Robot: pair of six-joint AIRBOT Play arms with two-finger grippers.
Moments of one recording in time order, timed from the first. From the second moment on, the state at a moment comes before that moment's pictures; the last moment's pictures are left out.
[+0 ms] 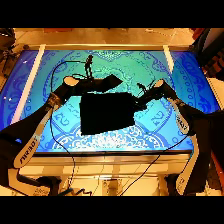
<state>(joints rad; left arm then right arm) -0.38 -1.65 1.46 0.33 -0.73 -1.09 0.08 -2.09 1.71 -0.81 1.42 1.39</state>
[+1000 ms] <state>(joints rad) -0.05 -1.37 1.46 0.54 -0.92 -0.92 0.17 -1.86 1.89 -0.70 1.29 1.30</state>
